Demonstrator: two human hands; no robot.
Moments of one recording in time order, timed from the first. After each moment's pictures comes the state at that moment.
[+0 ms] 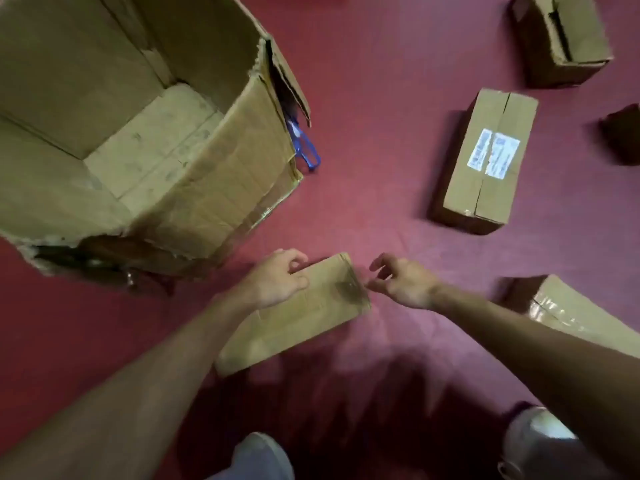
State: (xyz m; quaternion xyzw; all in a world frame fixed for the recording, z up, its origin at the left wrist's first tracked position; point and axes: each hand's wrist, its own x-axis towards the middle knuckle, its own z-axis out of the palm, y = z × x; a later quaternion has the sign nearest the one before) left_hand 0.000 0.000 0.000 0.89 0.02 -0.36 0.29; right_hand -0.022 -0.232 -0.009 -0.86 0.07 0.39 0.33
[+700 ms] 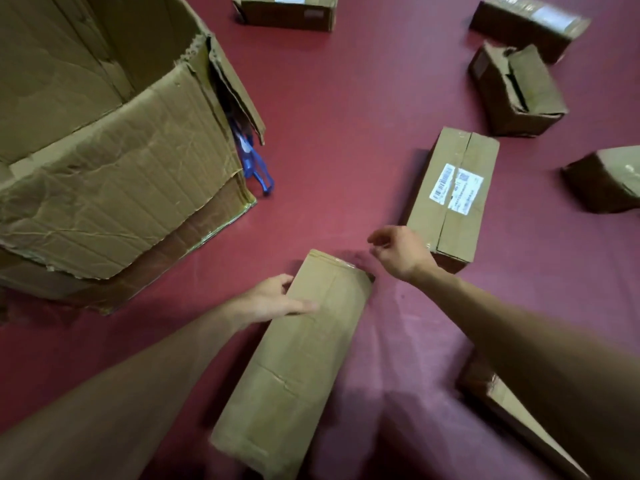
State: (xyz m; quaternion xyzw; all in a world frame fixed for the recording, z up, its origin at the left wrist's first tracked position) left_hand 0.018 -0.093 -0.082 0.83 0.07 -0.41 0.37; right_hand 0.053 -0.324 -0.069 -0.93 0.08 0.16 0.32
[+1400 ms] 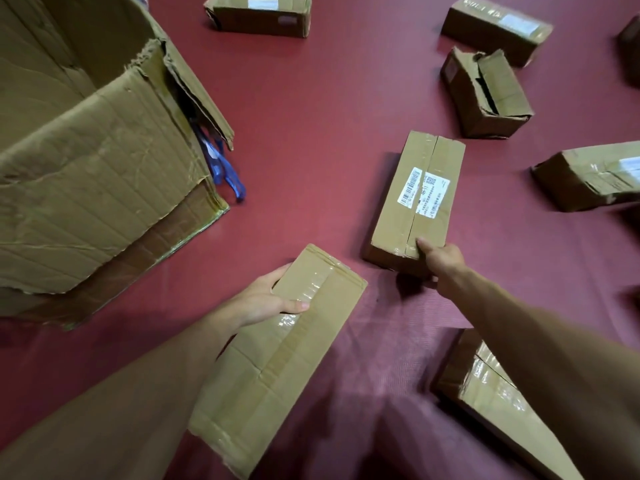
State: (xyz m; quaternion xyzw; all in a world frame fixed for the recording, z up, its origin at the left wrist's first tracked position) left_hand 0.026 -0.120 -0.095 0.78 0.06 -0.38 0.49; right_hand 0.050 -0.418 -0.111 -0.70 0.44 0.08 0.56
